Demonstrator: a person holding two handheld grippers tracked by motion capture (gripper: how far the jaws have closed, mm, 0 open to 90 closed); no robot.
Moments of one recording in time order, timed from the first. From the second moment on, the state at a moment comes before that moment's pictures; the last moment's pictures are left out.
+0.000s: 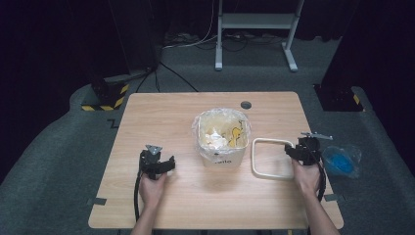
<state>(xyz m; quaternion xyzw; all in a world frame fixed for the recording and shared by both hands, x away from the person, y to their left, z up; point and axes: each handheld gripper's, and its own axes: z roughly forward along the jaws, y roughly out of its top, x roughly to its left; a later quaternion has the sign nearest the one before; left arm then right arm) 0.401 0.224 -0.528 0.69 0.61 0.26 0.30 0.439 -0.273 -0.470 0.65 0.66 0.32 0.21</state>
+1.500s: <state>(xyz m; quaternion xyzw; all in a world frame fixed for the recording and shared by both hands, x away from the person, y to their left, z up) 0.400 0.224 -0.528 0.69 0.61 0.26 0.30 0.433 -0.217 -0.443 0.58 0.70 0.35 0.20</state>
